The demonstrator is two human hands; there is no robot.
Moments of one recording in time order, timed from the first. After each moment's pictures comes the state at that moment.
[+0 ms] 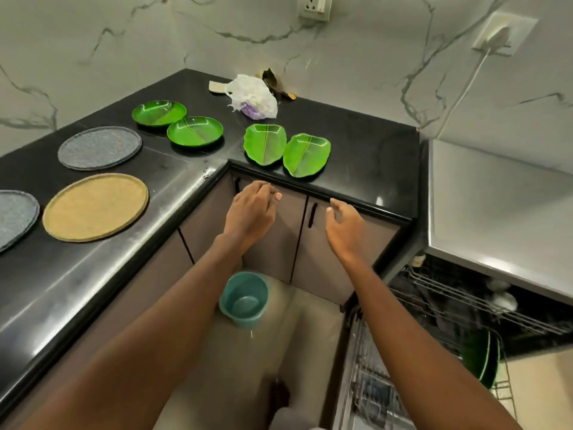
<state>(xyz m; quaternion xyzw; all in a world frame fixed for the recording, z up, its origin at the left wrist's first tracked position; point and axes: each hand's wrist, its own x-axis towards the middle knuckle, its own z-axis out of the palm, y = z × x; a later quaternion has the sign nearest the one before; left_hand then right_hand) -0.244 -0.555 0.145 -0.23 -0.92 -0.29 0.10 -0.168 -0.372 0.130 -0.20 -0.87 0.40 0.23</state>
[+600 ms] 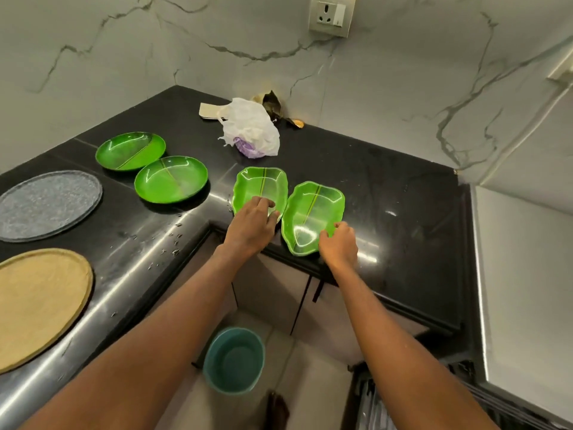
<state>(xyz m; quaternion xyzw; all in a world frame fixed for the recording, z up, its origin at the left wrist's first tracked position) -0.490 -0.470 0.124 -0.19 -0.94 -0.28 0.02 -0.430 -0.294 0.095 -0.33 -0.88 0.34 0.08</state>
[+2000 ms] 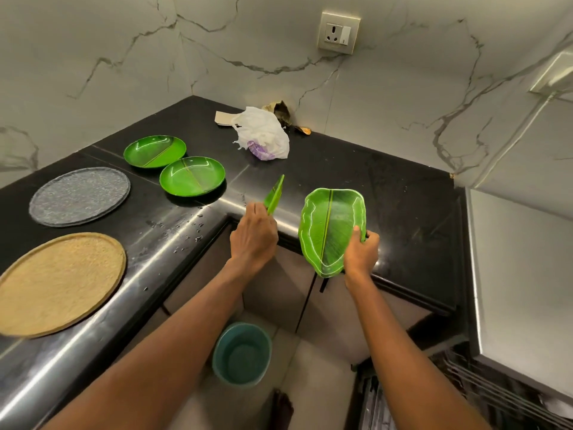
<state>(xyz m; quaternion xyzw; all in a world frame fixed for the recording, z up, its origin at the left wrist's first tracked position) -0.409 -0.498 0.145 -0.08 -0.95 -0.29 0.10 -0.369 -0.313 0.112 -0.43 -0.70 0.52 0.24</state>
